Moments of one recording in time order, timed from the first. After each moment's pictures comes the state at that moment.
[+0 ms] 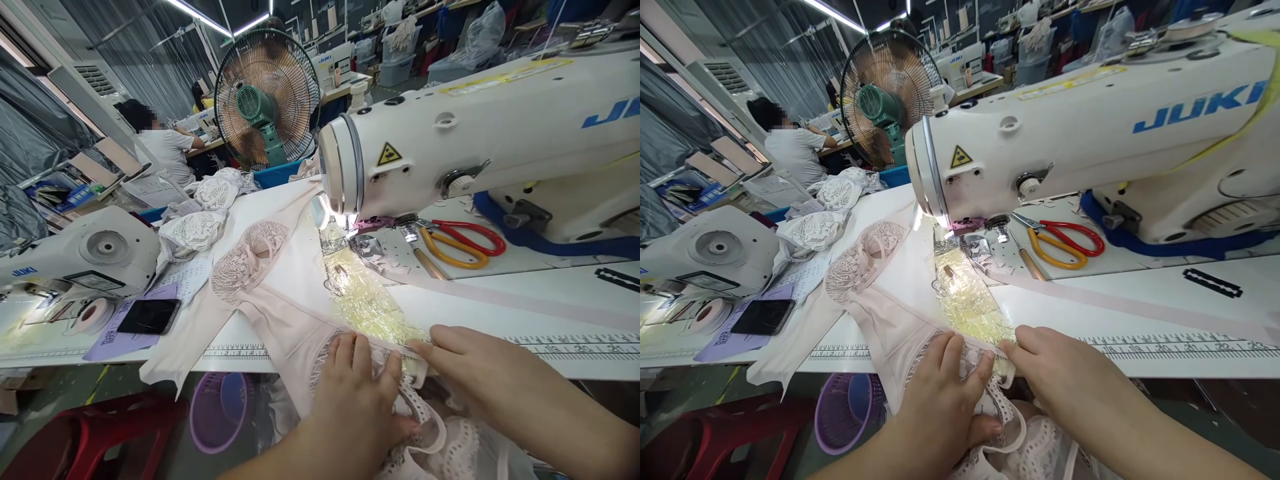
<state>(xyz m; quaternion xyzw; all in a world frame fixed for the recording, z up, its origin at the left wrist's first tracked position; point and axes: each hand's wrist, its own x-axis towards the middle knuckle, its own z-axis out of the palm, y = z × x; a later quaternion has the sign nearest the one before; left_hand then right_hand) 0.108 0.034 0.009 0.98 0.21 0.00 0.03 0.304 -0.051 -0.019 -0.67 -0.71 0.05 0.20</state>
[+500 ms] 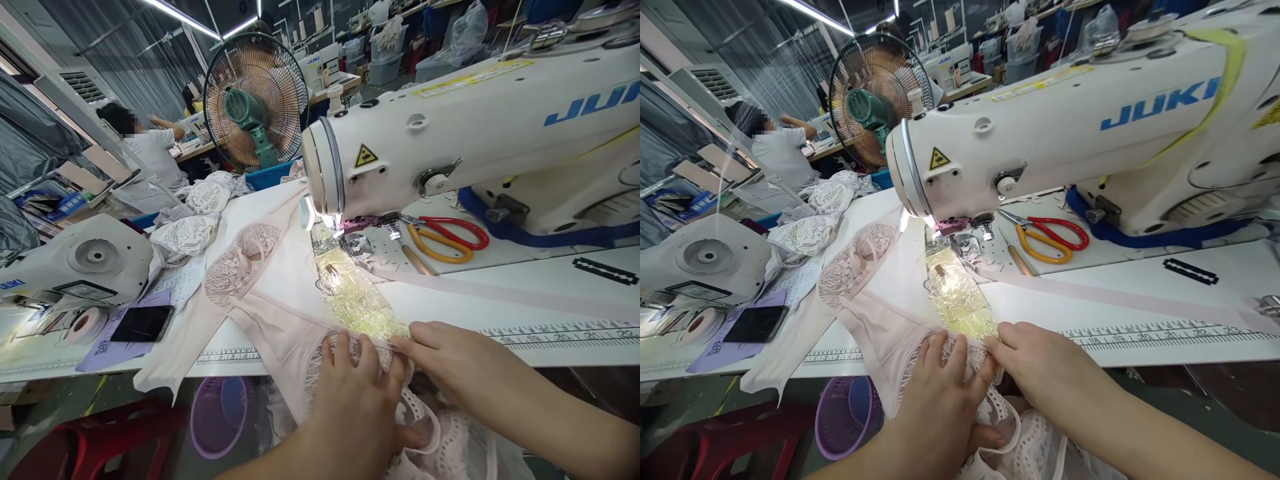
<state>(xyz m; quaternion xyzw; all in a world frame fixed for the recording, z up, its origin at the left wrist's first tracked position) 0.121 0.030 0.025 0.97 0.21 -0.10 0.06 0.300 -0.044 -0.016 -0.64 -0.75 0.01 0.19</state>
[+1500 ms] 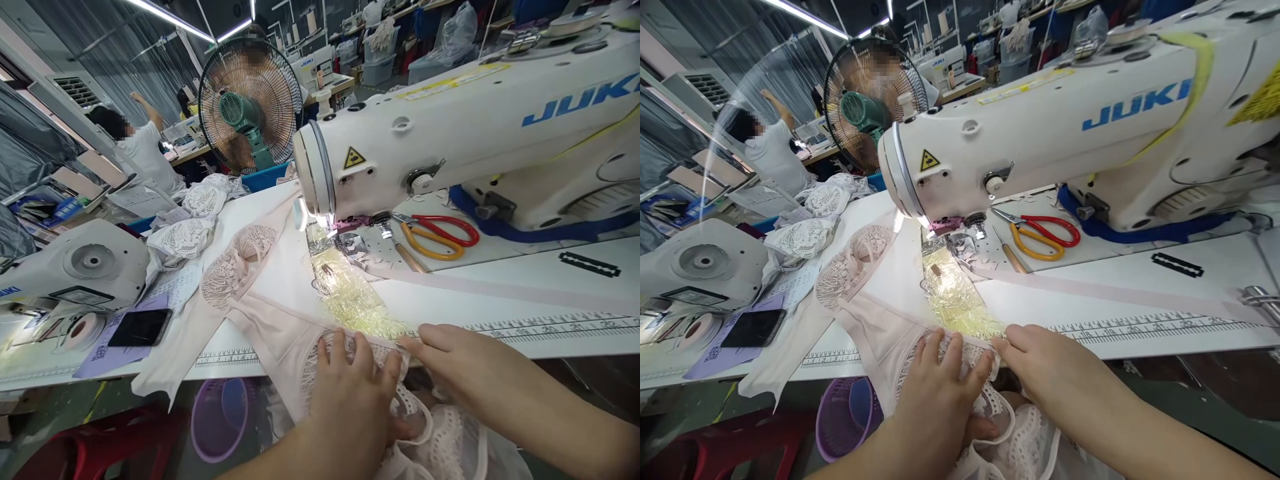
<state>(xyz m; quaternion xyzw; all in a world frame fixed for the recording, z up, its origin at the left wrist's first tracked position) 0.122 0.030 0.026 0.97 0.21 -0.11 0.05 0.305 -0.059 -0.022 -0.65 -0.74 0.00 0.19</state>
